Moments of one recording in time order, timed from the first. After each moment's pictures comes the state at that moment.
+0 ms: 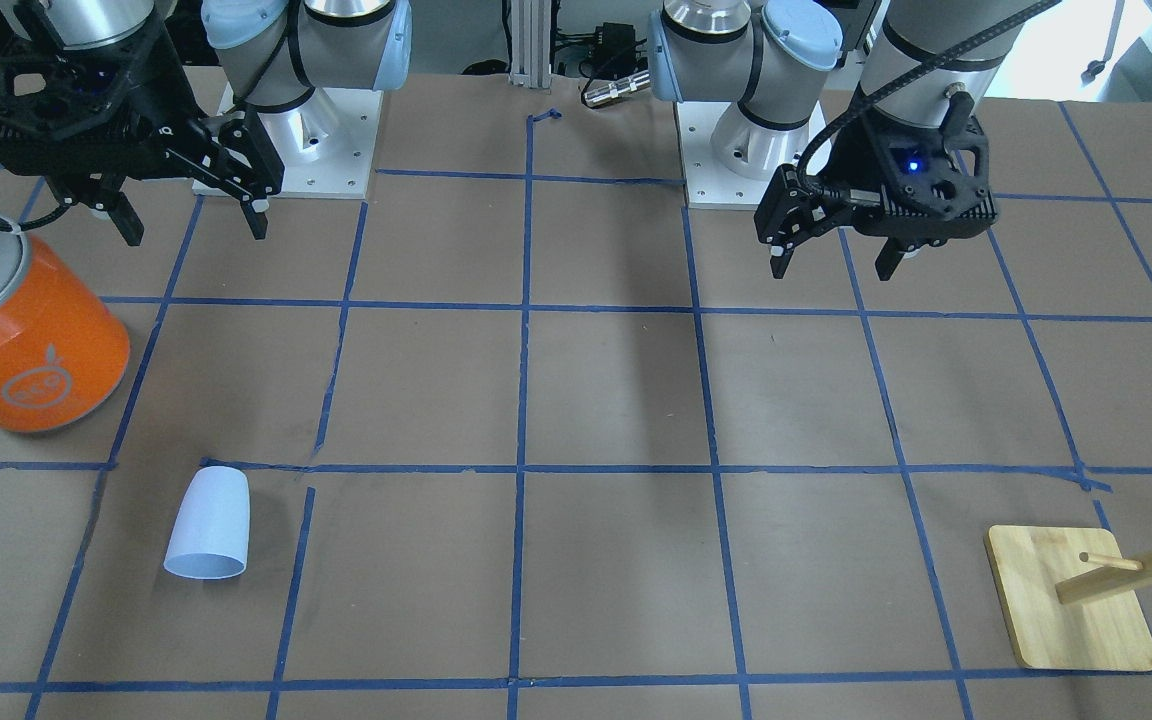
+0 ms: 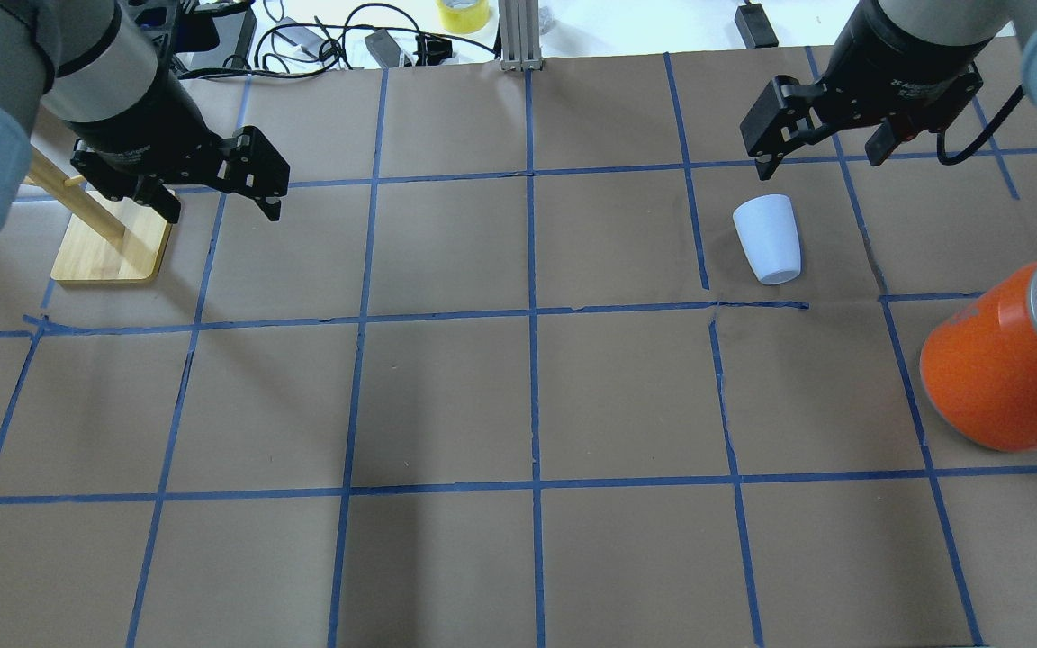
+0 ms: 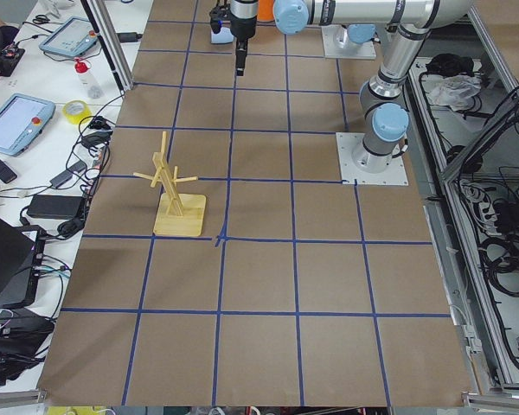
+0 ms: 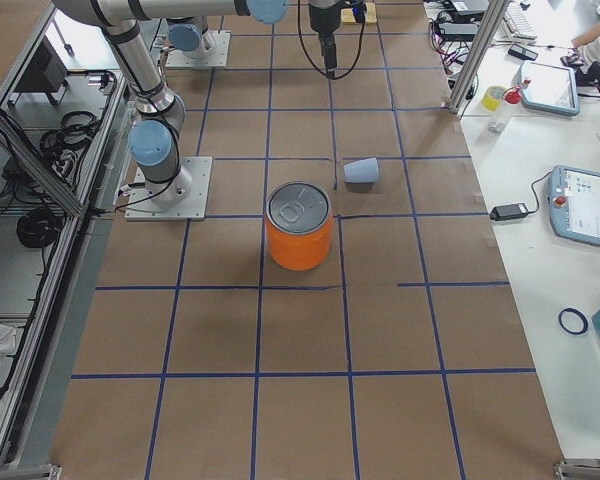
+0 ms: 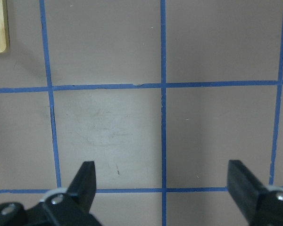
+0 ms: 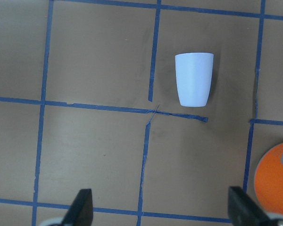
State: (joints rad) left arm -1.54 -1.53 -1.62 -1.48 1.59 0.04; right arm 1.55 -1.63 1.56 -1.63 -1.55 -0.12
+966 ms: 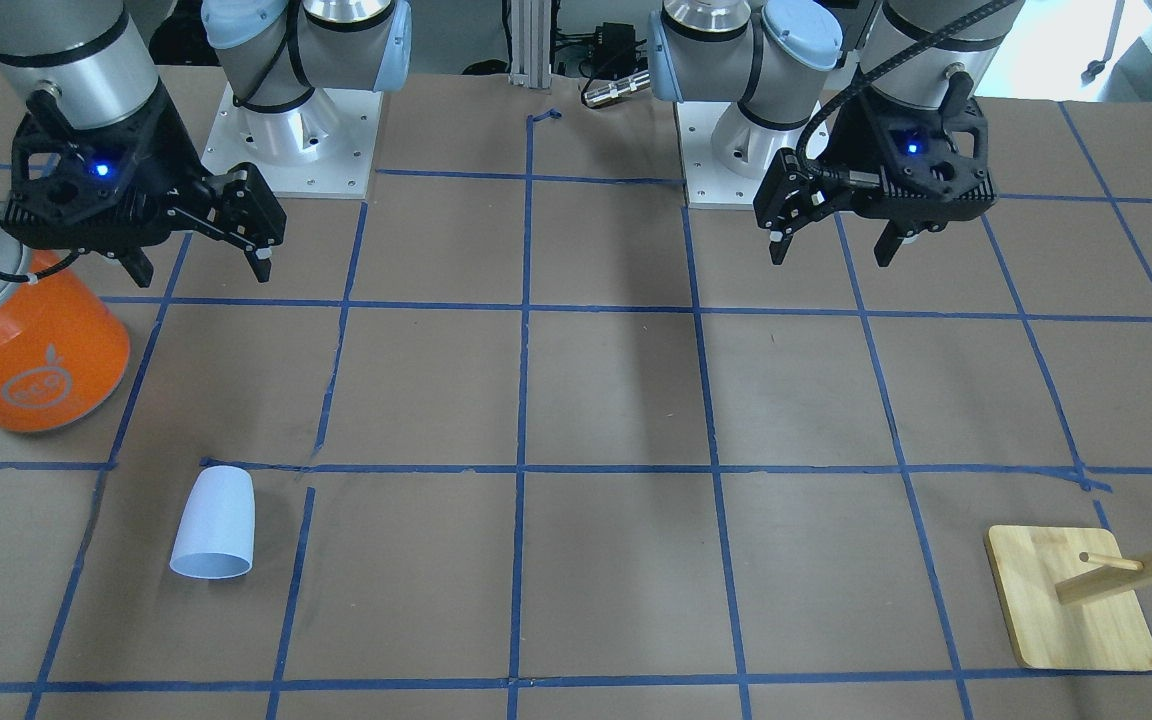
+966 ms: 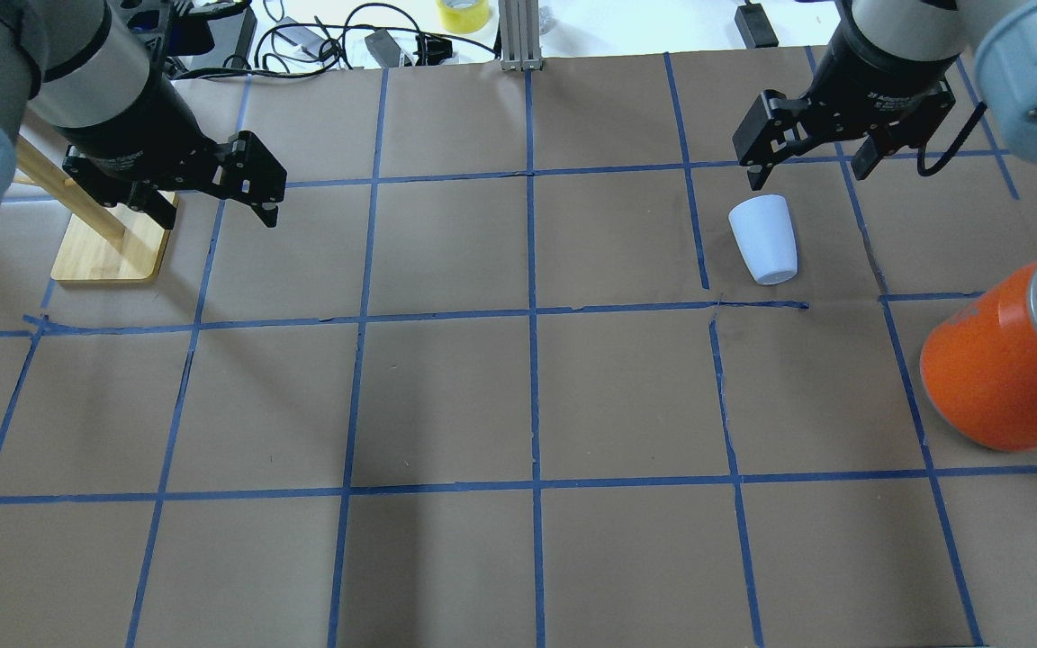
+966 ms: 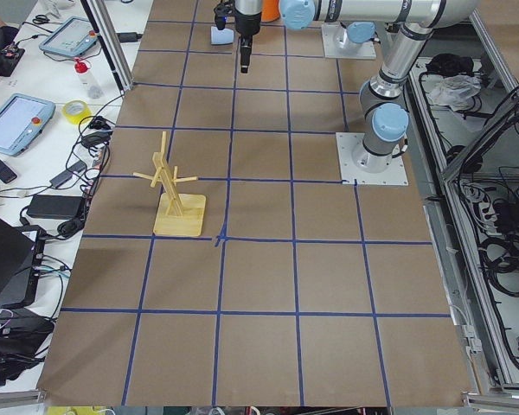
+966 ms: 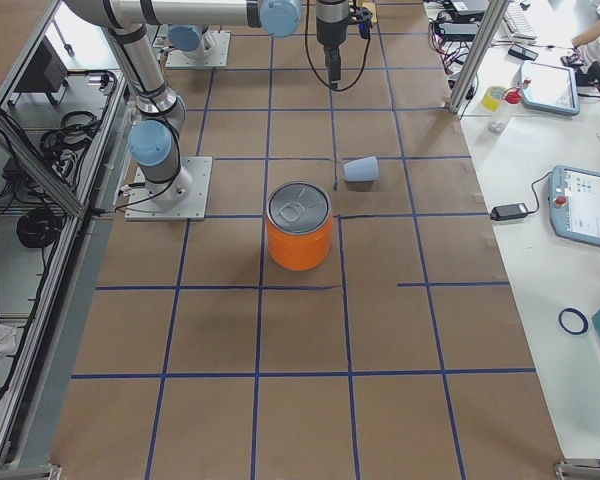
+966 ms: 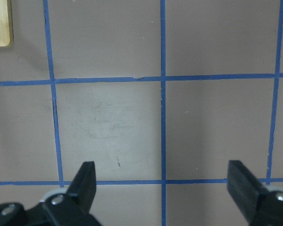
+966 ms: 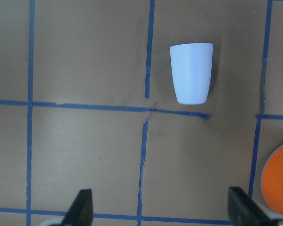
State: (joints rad) left arm -1.54 -1.51 -1.63 -1.49 1.59 0.04; right arm 1.53 -1.54 1.58 -1.67 -1.56 -0.09
